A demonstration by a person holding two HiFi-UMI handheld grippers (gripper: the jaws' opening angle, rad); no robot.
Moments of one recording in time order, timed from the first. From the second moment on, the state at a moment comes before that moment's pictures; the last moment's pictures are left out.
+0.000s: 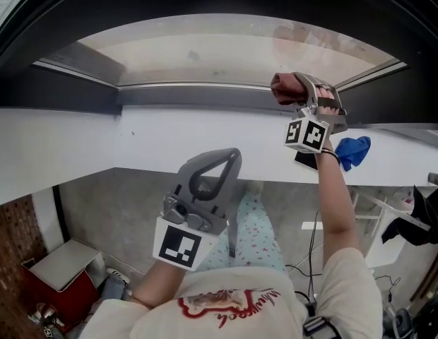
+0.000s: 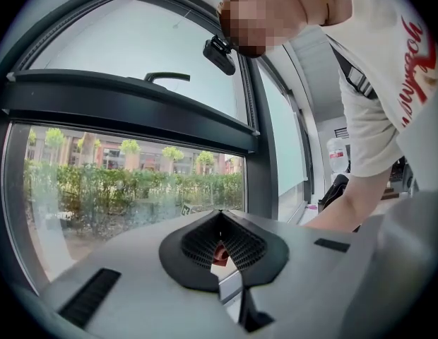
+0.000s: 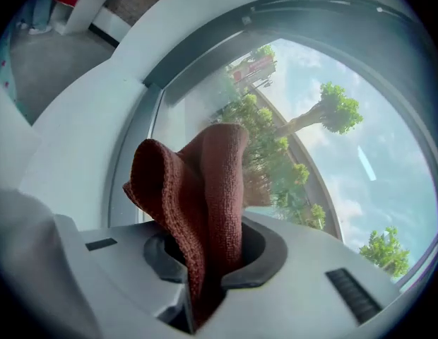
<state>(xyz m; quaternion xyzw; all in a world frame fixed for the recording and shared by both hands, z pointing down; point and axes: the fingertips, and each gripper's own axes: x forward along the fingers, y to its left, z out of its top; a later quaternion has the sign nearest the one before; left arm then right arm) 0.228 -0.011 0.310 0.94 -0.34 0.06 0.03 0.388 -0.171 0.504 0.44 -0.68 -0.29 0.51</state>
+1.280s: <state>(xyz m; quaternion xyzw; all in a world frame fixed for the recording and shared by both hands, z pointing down) 0.240 -0.052 0.345 0.93 -0.35 0.11 0.03 0.369 -0.140 0.633 0.35 -0.74 -0.15 0.55</state>
